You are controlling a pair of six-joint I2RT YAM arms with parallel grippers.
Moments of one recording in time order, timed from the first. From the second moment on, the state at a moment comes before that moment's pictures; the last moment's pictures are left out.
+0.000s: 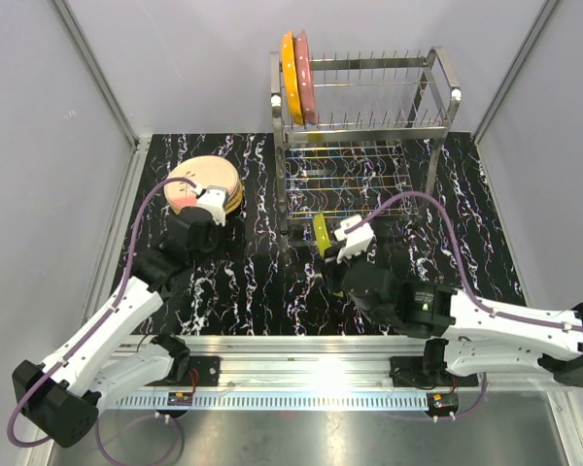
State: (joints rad) left arm -0.53 0.92 0.85 -0.52 -0.18 -0.21; right arm 1.32 0.98 0.88 -0.29 0.76 0.41
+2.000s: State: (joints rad) left arm -0.53 0.91 0.80 -0.46 -0.32 -0.16; right arm 0.49 1.82 2.45 -0.46 0.04 0.16
